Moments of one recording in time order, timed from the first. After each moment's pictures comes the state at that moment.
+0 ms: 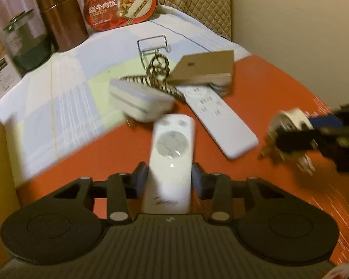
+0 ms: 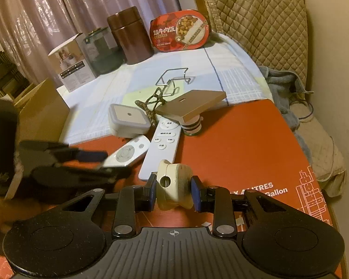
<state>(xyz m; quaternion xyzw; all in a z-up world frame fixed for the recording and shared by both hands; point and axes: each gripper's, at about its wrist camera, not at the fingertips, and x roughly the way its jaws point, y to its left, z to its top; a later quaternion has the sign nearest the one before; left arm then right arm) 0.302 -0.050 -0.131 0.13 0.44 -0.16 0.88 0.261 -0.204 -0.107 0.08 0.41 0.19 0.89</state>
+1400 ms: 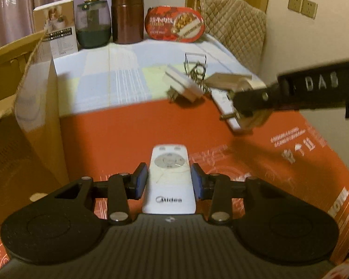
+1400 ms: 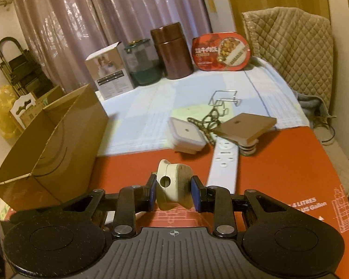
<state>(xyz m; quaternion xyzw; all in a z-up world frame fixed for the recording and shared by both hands) 0.205 0.007 -0.118 0.01 0.38 -0.09 0.92 0.234 -0.137 -0.076 0.06 0.37 0.24 0.89</state>
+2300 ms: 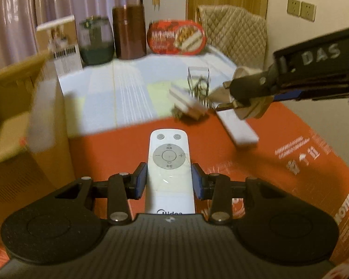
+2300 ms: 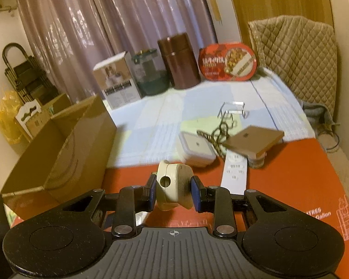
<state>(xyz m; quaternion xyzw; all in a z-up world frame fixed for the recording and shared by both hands) 0.207 0.008 -0.092 0.03 0.34 -0.08 0.94 0.237 -0.133 -0.052 0.08 0.34 0.25 0.90</state>
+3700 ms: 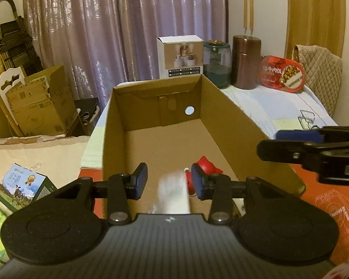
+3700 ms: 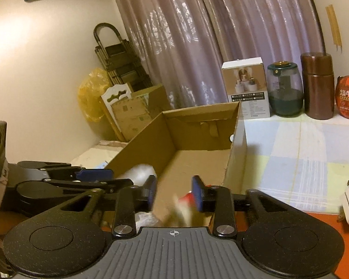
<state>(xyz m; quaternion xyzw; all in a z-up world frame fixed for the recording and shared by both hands) 0.181 0.215 -0.012 0.01 0.32 0.09 0.94 0.229 0.052 -0.042 0.04 0.27 0.47 0.84</state>
